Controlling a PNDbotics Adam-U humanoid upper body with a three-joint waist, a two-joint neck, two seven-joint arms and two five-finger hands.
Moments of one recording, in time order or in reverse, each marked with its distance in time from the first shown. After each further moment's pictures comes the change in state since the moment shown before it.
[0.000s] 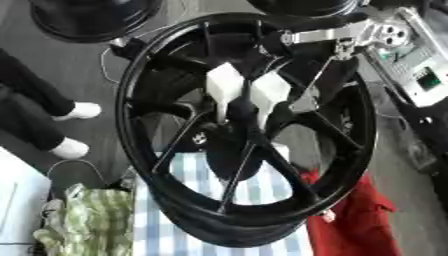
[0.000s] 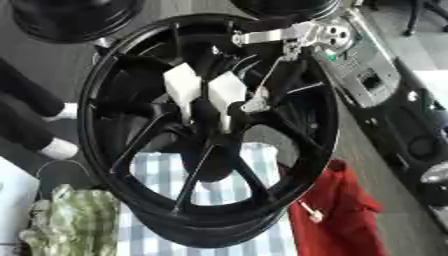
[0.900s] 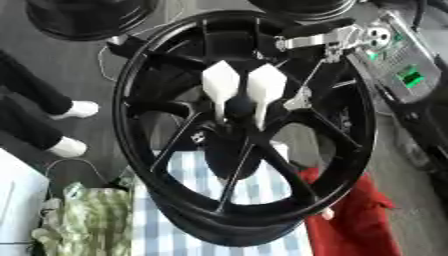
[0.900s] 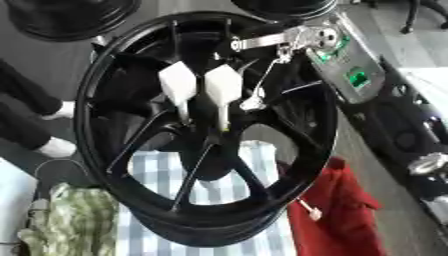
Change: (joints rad) left arm -0.001 0.000 -0.006 0.000 0.001 0.002 -0.002; right arm -0.017 0.000 0.012 0.093 0.066 -0.047 0.004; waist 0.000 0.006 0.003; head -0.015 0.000
